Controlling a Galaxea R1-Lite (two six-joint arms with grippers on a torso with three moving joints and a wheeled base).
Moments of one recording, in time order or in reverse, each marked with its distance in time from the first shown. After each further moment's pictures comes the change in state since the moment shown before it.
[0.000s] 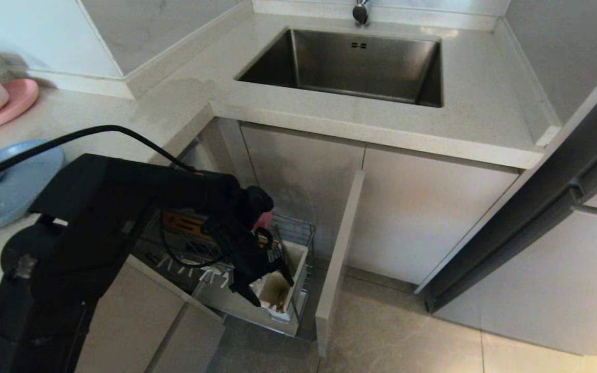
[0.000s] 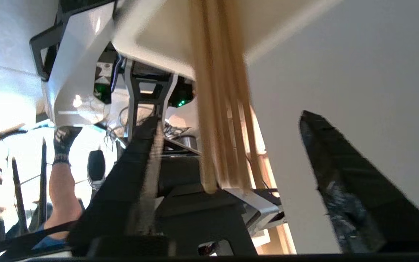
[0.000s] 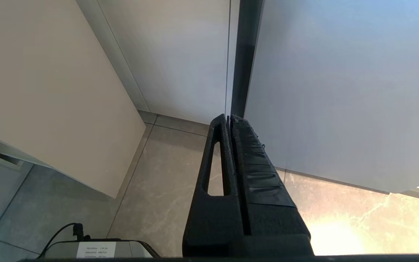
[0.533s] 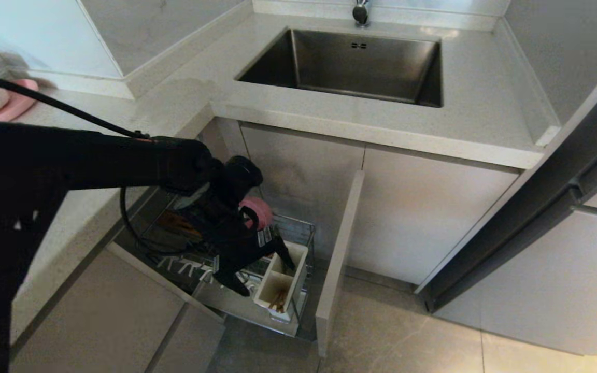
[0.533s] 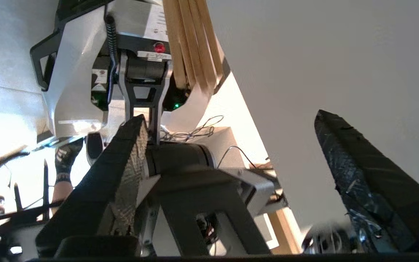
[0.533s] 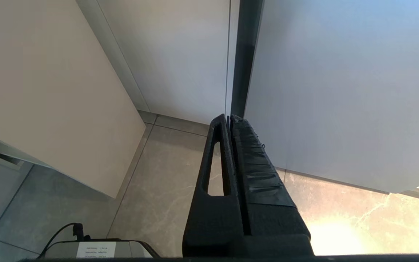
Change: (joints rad) left arm -0.045 -0.242 0.098 0.013 0.033 -0.016; right arm 0.000 0.000 0.000 0.000 0.000 0.000
